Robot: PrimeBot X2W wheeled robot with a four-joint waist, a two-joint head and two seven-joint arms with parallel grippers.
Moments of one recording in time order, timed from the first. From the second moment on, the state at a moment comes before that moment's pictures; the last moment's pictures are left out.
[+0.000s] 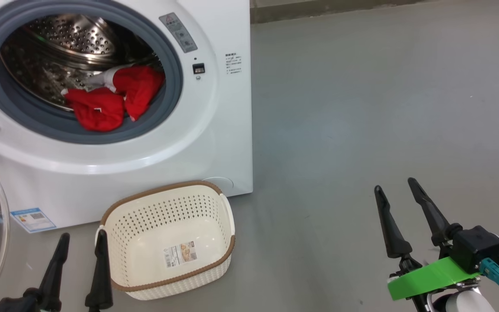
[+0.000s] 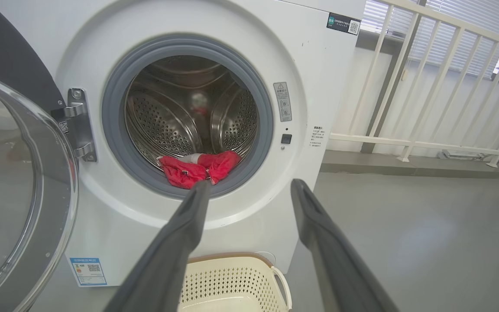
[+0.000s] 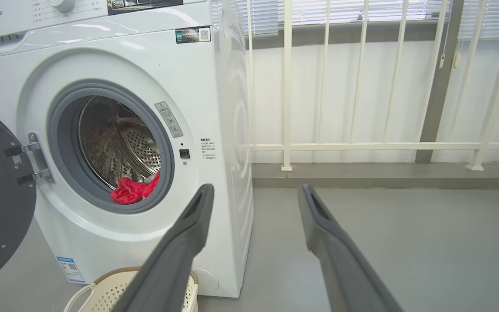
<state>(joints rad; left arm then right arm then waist) 0.07 0.25 -0.08 -0.07 -0.44 0.13 -0.22 -0.06 -0.05 0.04 0.13 0.24 0.12 -0.26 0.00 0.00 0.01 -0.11</state>
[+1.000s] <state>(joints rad) 0.13 0.26 -0.06 -0.06 -0.44 0.16 -0.23 0.00 -0.05 0.02 0.12 0.24 0.12 -0.26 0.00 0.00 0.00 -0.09</state>
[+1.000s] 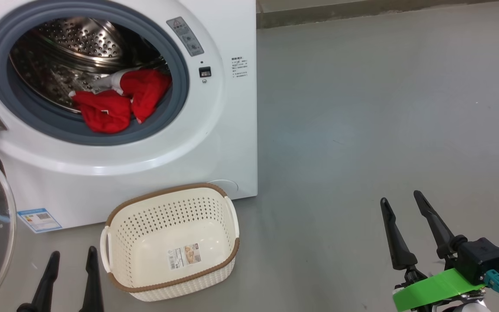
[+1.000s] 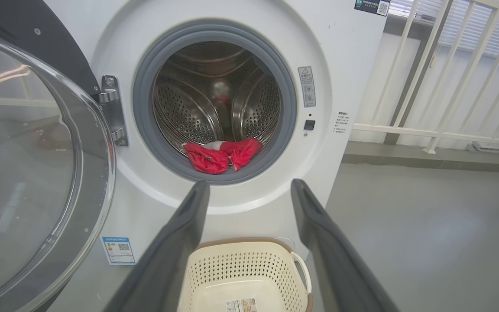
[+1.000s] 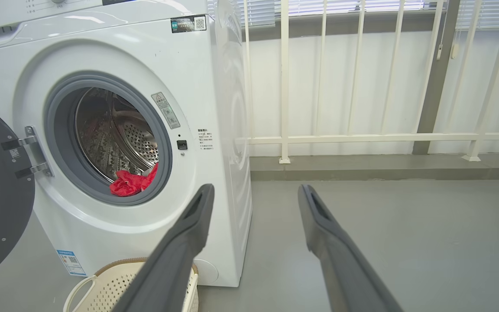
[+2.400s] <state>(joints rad) 0.12 0.26 -0.09 -0.10 -0.43 0.19 -0.23 0.00 -0.05 0.04 0.12 0.24 0.12 -0.26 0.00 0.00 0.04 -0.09</state>
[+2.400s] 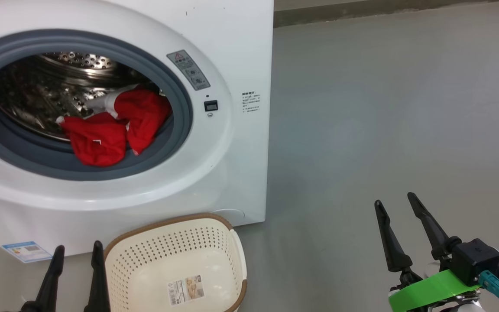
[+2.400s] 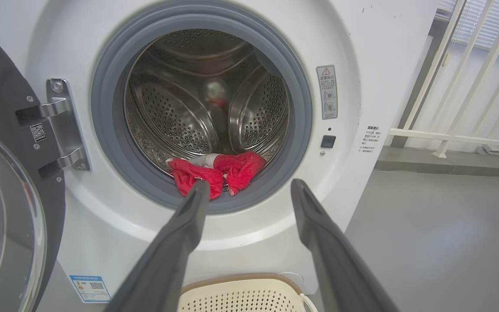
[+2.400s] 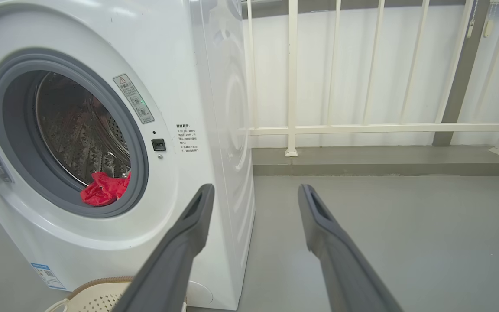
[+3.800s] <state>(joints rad) -0.43 0.22 -0.09 0.13 -0.47 0.15 -0.24 -0.17 -0.05 0.09 0.09 0.18 0.12 -0.26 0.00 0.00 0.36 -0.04</state>
